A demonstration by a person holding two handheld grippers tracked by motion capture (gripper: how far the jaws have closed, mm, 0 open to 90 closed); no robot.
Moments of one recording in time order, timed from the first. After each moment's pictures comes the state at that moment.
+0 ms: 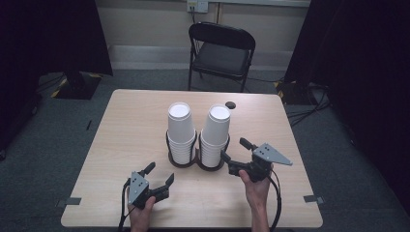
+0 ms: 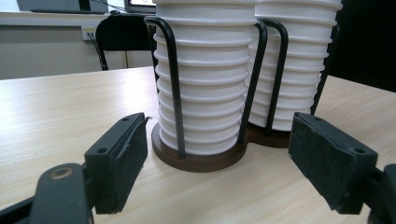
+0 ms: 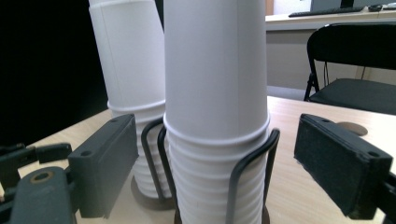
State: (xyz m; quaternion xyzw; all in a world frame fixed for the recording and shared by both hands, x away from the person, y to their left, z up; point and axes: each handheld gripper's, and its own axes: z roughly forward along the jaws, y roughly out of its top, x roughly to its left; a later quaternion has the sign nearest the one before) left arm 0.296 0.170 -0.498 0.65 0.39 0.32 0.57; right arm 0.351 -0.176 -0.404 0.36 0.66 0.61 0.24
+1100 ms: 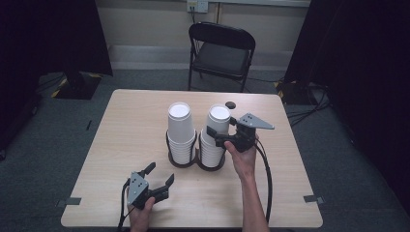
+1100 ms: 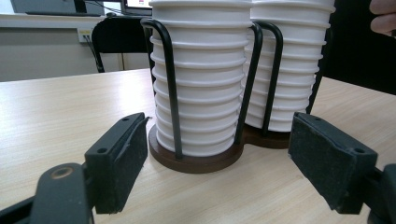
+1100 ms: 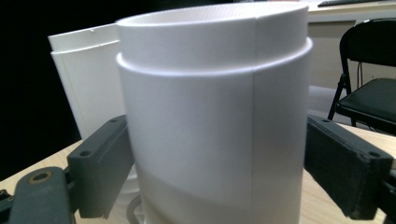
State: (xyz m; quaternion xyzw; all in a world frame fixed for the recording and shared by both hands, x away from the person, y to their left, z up) left arm 0.296 0.171 -0.498 0.65 0.38 0.32 0.58; right arm 0.424 -0.140 -0.375 0.35 0.69 0.60 0.19
